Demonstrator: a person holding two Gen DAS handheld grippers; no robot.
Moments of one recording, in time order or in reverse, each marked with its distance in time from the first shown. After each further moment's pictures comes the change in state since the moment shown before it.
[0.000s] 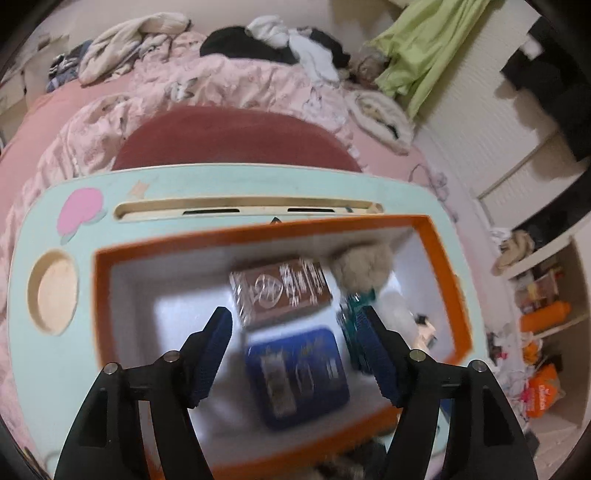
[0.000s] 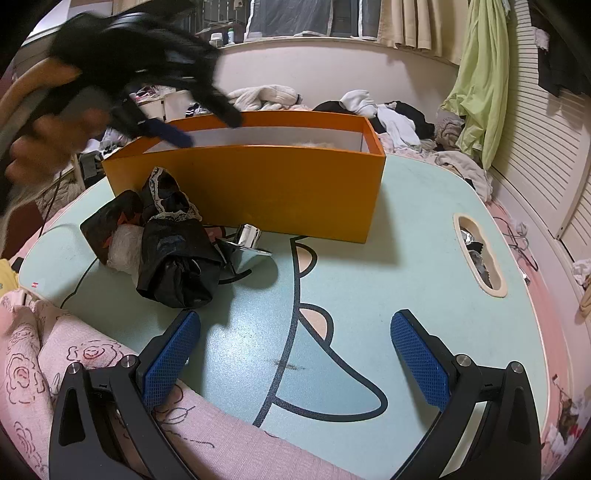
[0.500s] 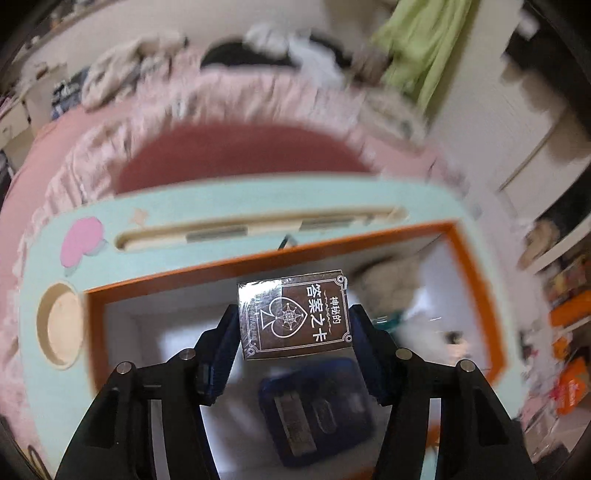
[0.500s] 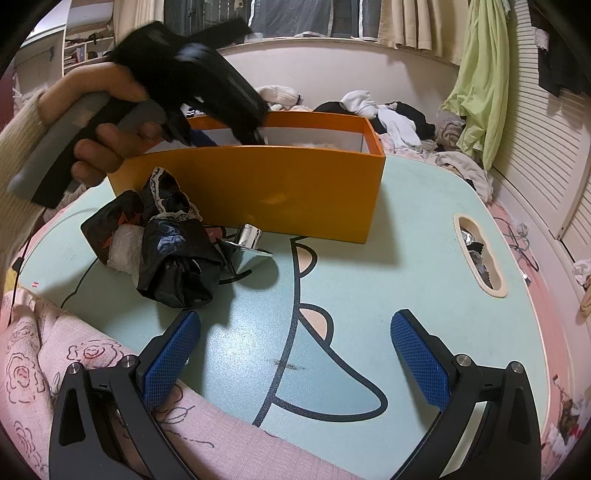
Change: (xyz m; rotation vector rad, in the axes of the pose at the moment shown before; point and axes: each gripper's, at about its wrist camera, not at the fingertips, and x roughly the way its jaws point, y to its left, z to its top) left arm -0.008 -0.001 -0.001 0.070 -0.121 0.041; right arm 0.001 0.002 0.001 0.000 -0.003 0.001
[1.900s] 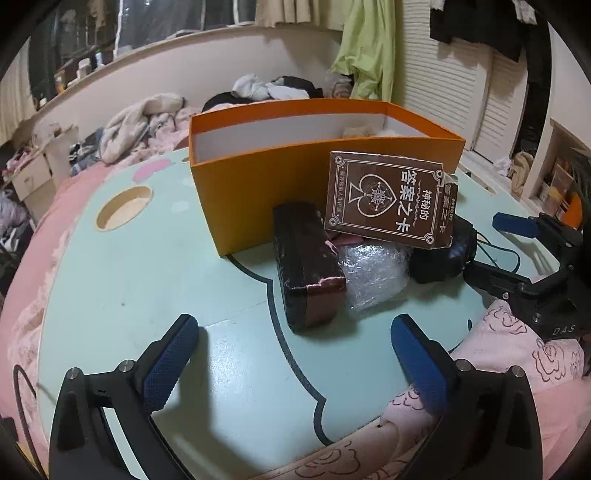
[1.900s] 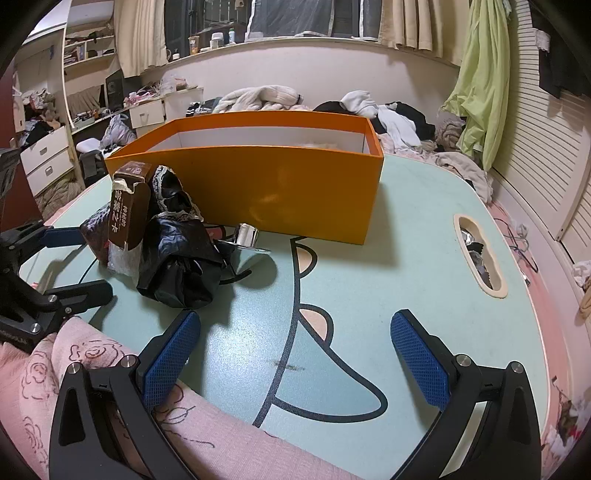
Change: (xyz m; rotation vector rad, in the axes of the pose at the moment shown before) left arm -0.048 0.029 -0.184 0.216 -0.201 0.096; right arm -0.001 0.015 -0.001 -0.001 -0.001 -0.007
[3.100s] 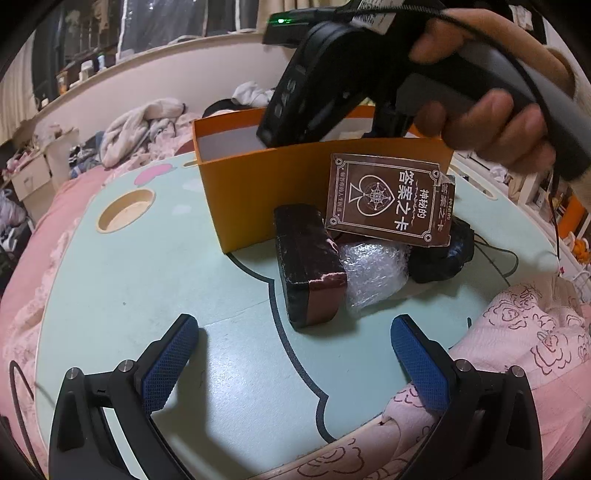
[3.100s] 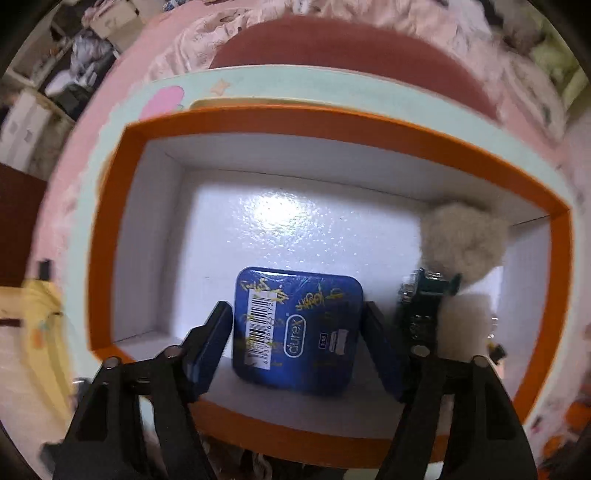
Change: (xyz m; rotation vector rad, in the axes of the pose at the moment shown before) left arm 0.000 0.001 -0.004 -0.003 -0.030 -0.012; right arm 0.142 0.072 0.181 -0.003 0.680 0.058
